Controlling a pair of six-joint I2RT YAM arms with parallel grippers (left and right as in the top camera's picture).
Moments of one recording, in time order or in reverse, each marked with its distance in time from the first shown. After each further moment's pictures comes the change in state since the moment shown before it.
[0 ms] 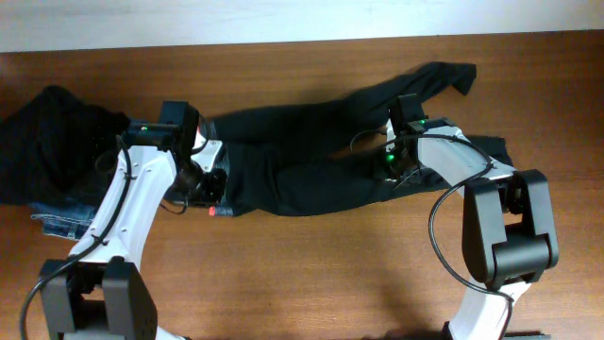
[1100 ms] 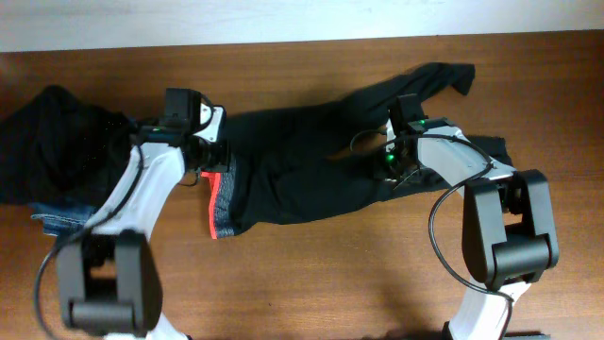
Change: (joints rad) left arm 0.000 0.141 -0.047 0.563 -0.024 -0.043; right arm 0.000 0.000 -0.001 0.000 0.000 0.001
